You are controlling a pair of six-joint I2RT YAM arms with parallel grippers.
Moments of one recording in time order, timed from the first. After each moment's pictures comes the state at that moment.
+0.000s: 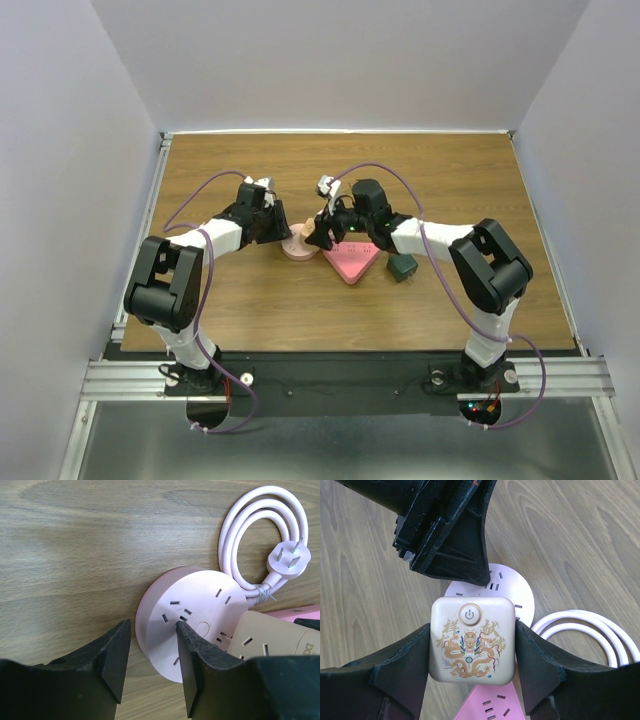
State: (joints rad) left arm -0.31 1.66 0.91 -0.08 0.16 -0.45; right arm 0.64 1.87 1.12 0.33 -0.59 -0.07
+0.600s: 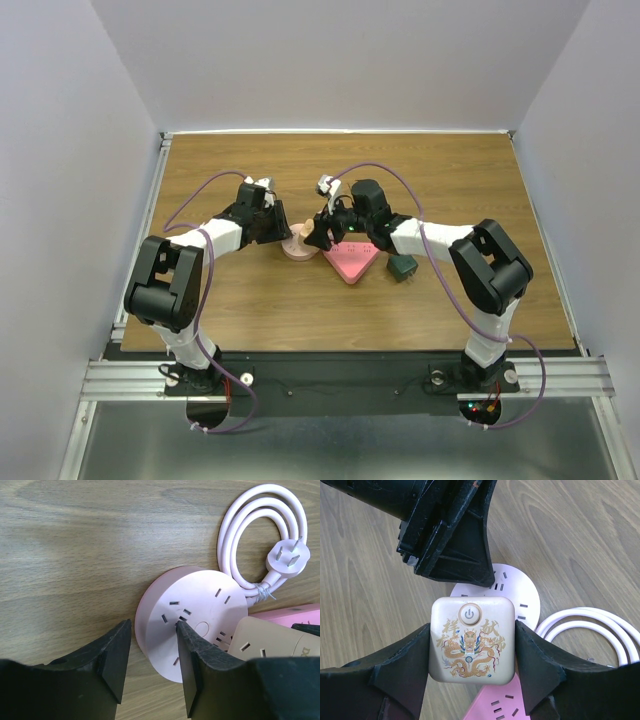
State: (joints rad) left arm -0.31 1.66 0.91 -0.09 0.17 -0.45; right arm 0.65 1.86 1.11 0.33 -0.57 -0.02
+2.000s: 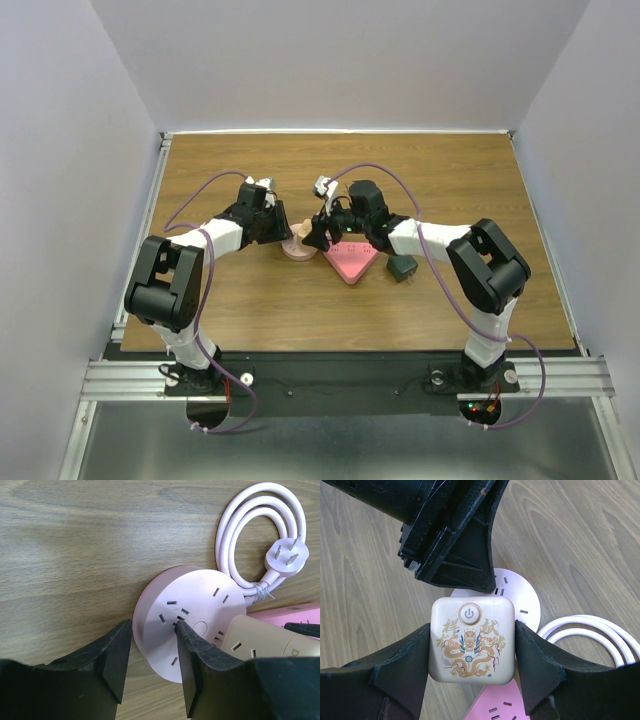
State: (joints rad) left arm -0.32 1.66 0.91 -0.08 0.17 -0.45; right arm 0.66 1.88 1.12 0.34 -0.54 -0.05
